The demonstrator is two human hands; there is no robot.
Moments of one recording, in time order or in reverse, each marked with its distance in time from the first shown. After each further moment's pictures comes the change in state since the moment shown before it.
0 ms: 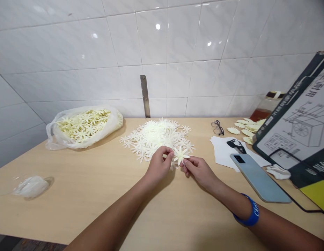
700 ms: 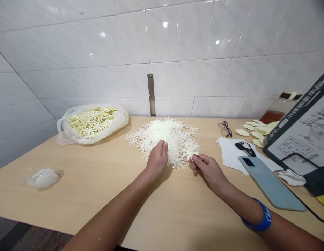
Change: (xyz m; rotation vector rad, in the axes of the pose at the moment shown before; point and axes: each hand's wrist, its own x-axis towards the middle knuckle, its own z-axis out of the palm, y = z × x) left_hand 0.008 -0.007 -0.017 0.157 0.149 -0.002; right_hand 0.001 -0.002 -0.005 0.035 0.083 0.005
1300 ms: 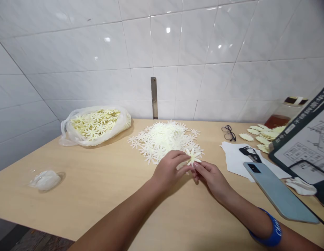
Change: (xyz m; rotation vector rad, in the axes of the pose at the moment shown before) left_hand -0.011 0.003 0.010 0.095 -0.144 0.473; right_hand -0.006 -0.003 0.004 0.027 -0.103 0.004
